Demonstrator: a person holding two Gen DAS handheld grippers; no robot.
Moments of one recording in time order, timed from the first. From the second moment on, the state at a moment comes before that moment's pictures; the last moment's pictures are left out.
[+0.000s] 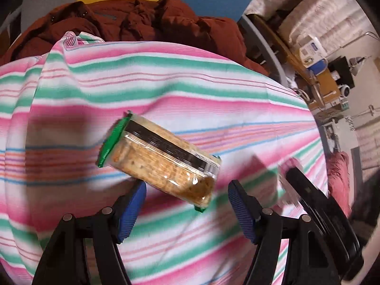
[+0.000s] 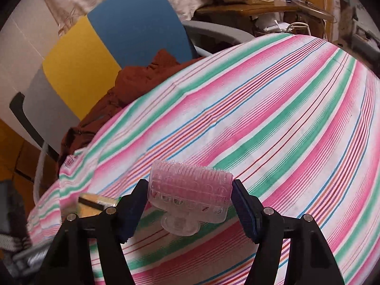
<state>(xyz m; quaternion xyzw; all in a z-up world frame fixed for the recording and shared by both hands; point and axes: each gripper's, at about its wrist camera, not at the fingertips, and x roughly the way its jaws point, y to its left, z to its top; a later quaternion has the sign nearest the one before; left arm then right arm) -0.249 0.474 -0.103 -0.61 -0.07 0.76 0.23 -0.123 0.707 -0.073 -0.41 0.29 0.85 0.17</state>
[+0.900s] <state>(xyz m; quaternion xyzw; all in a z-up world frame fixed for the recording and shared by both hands) -0.237 0.537 -0.098 -0.52 0.16 0.81 0.23 -0.115 0.721 -0.067 -0.39 0.34 0.84 0.18</state>
